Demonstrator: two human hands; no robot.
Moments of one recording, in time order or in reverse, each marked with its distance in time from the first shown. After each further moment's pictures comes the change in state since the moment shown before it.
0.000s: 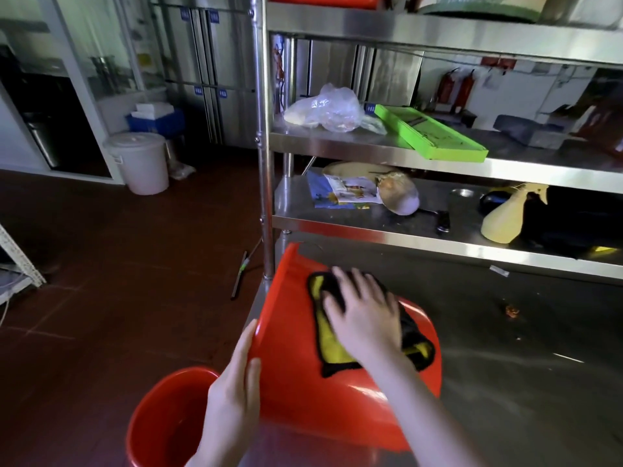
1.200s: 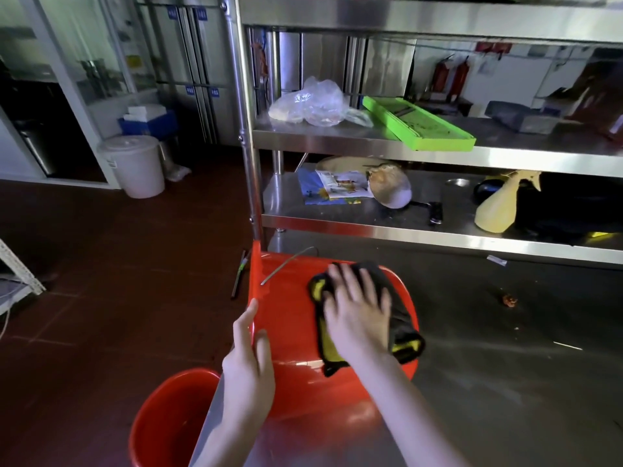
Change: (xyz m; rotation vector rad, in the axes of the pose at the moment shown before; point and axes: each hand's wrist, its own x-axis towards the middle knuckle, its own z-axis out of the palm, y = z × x) left_hand 0.027 0.023 0.039 -0.149 0.025 -0.124; right_hand 0.004 0.008 0.018 0.048 0.002 0.030
